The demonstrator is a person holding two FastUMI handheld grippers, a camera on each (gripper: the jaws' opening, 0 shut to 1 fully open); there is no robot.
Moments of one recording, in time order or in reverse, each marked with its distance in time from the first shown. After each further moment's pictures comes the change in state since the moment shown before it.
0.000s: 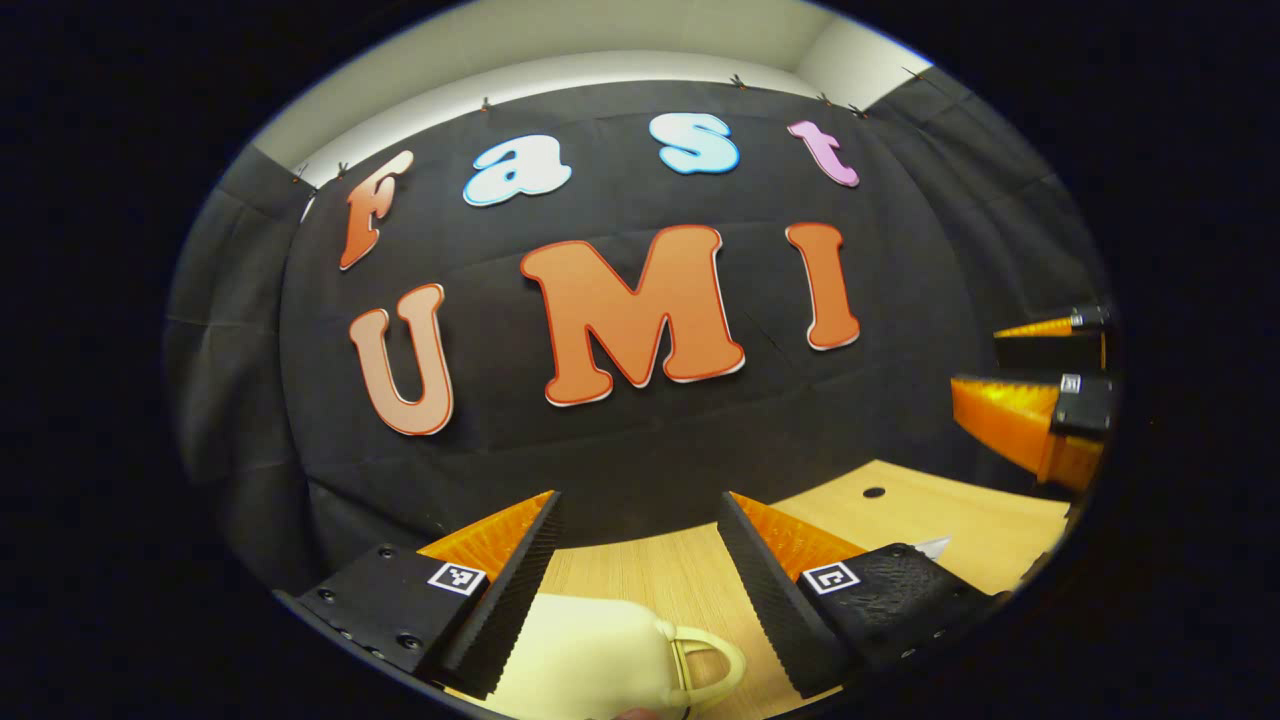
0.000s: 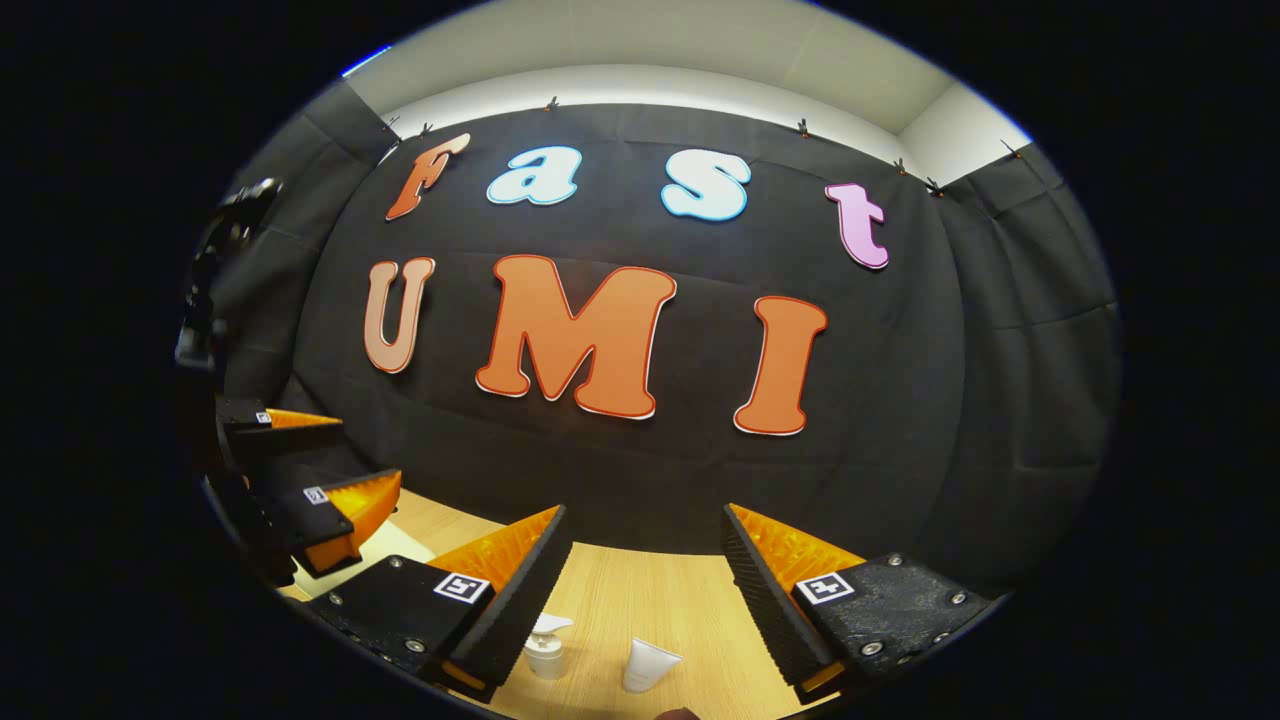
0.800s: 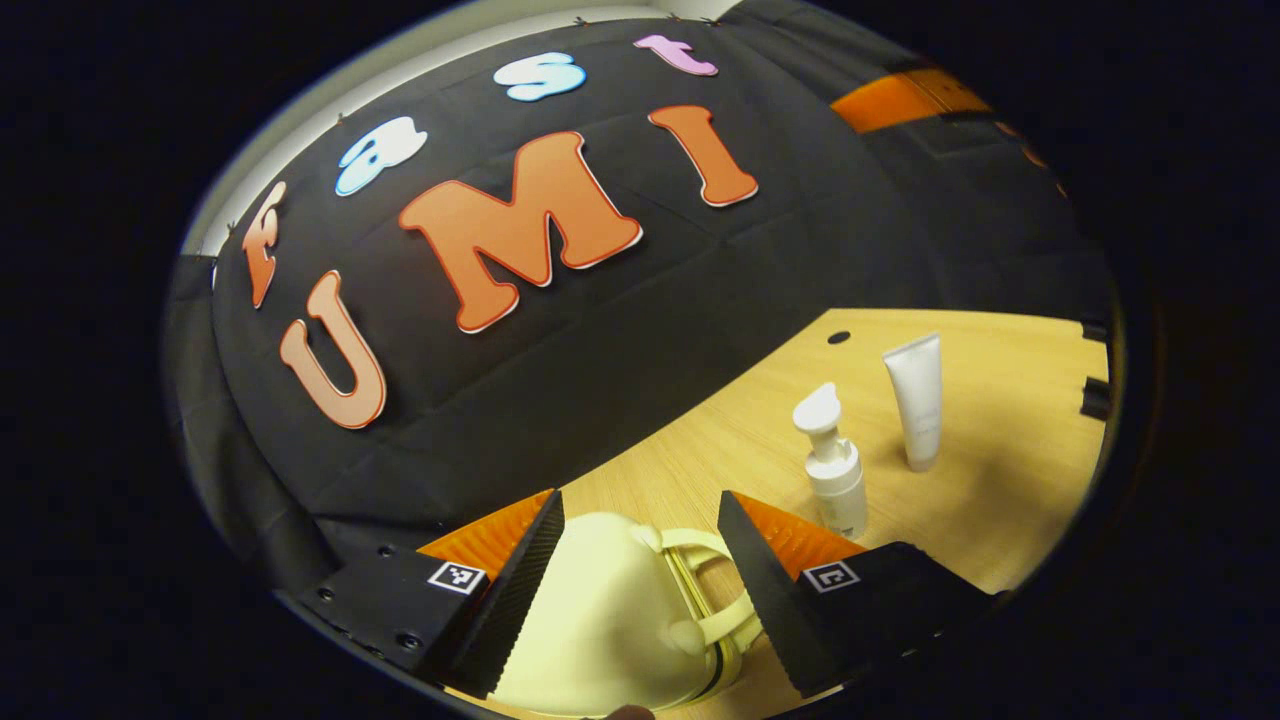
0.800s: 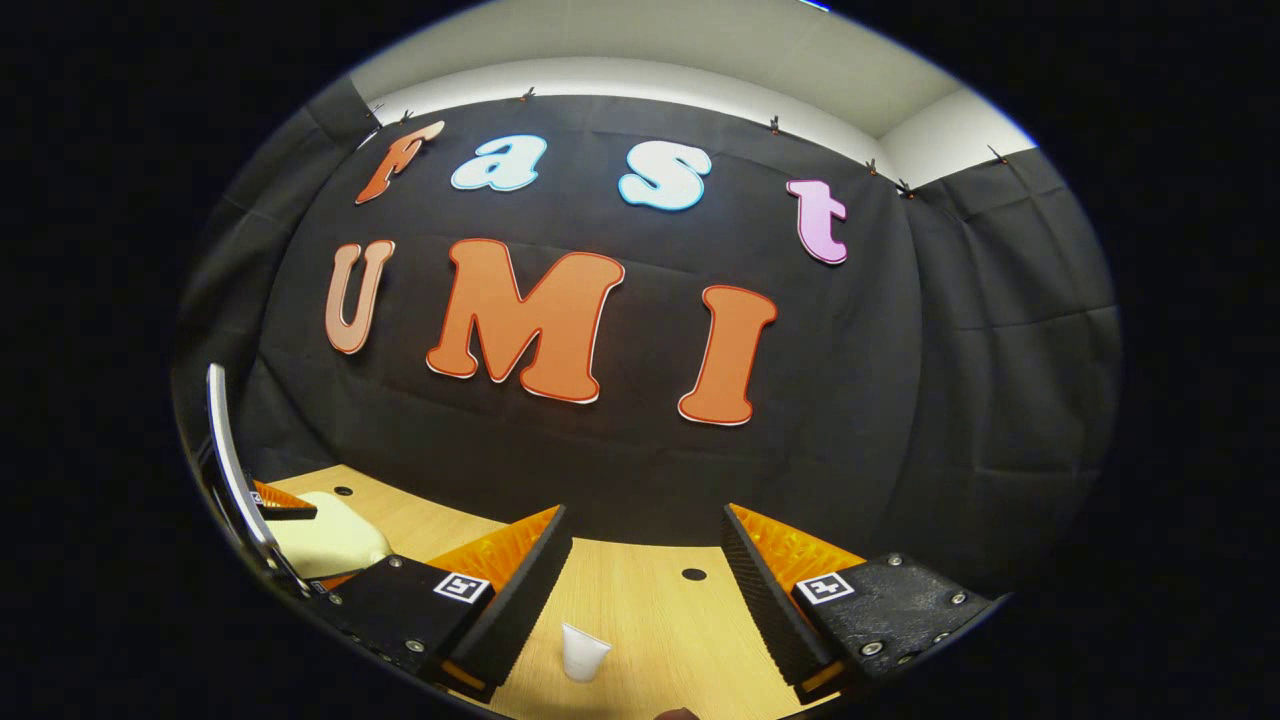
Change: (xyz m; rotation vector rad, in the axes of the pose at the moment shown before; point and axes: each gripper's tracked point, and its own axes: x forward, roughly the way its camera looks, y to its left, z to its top) left arm -0.001 -0.052 -0.128 0.343 0.200 -0.133; right arm -0.007 -0.057 -0.017 -0.032 0.030 -0.109
